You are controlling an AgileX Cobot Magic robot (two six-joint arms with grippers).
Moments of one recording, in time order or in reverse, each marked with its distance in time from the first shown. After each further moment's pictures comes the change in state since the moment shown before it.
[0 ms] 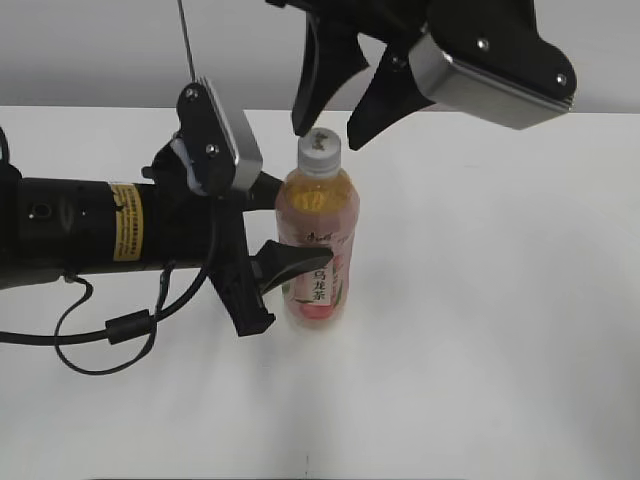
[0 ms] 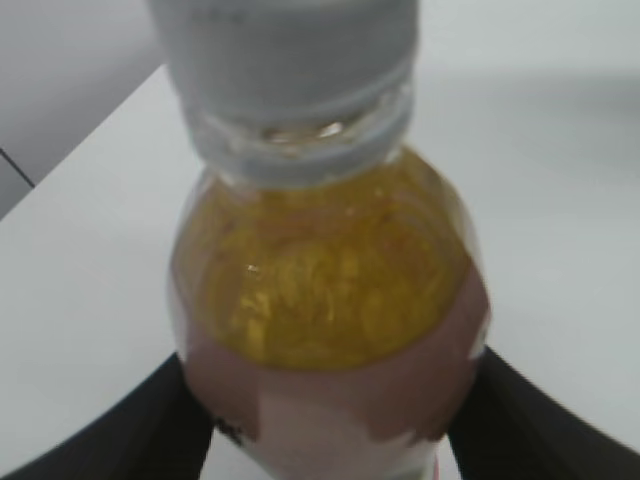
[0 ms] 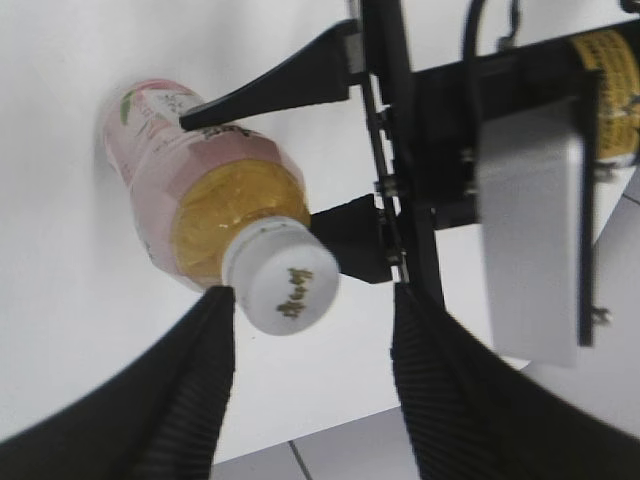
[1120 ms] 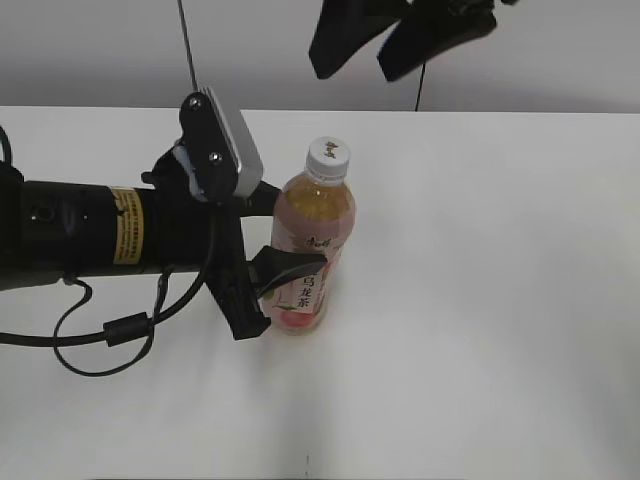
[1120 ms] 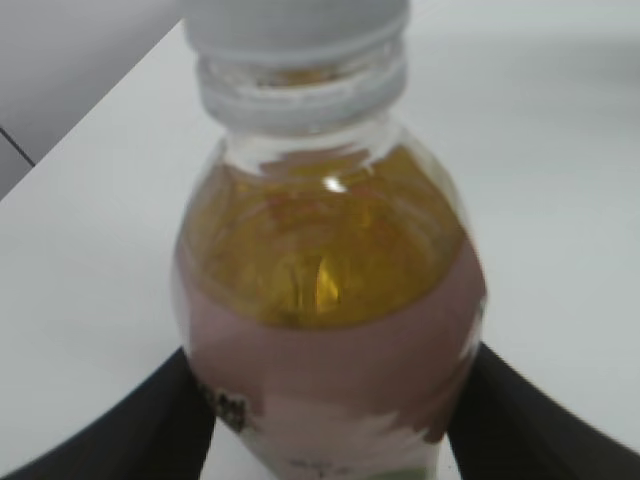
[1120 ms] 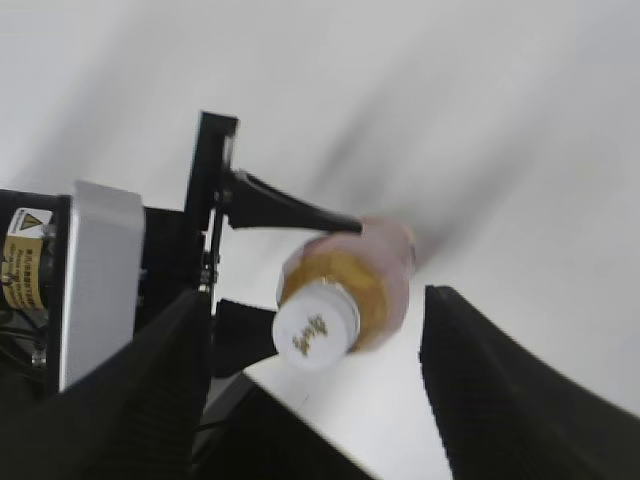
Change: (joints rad) left arm 0.000 0.007 0.001 0.009 0.042 0.000; right arm -0.043 -0.067 -0.011 -0.047 -0.070 2.787
